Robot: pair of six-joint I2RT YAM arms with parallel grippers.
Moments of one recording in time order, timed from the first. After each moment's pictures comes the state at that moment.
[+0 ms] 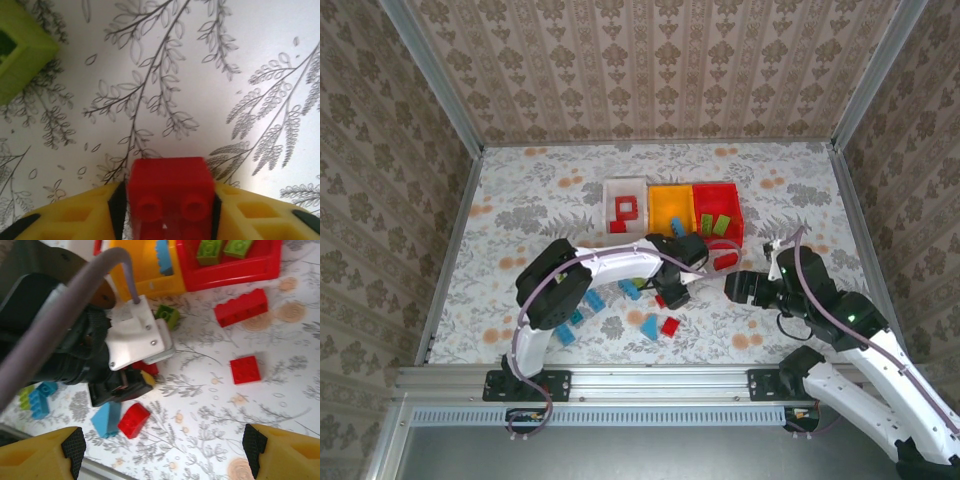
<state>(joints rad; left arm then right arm) -1.05 2.02 1.42 -0.79 0.03 0.07 0.52 0.62 0.80 -0.92 -0.07 0.61</state>
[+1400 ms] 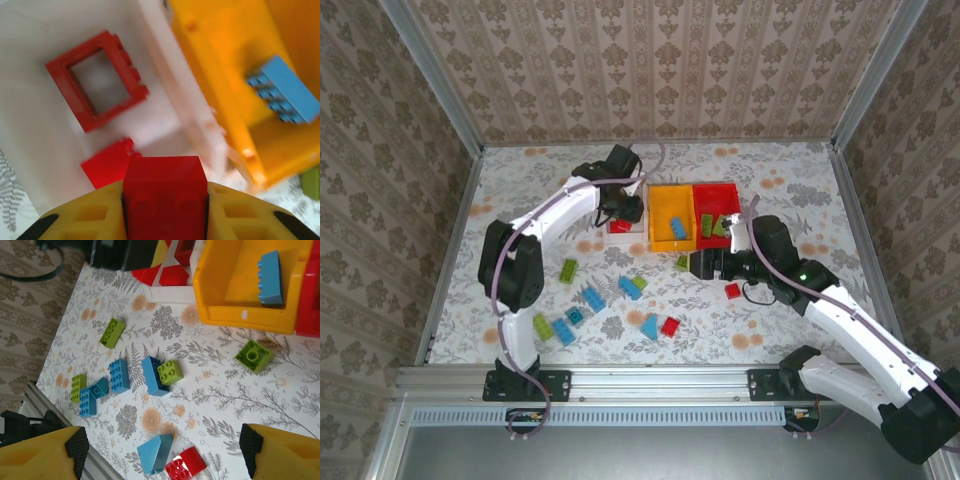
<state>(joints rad) -0.58 1.98 1.69 -0.85 0.04 -0.13 0.48 0.95 0.78 -0.47 -0.35 0.50</state>
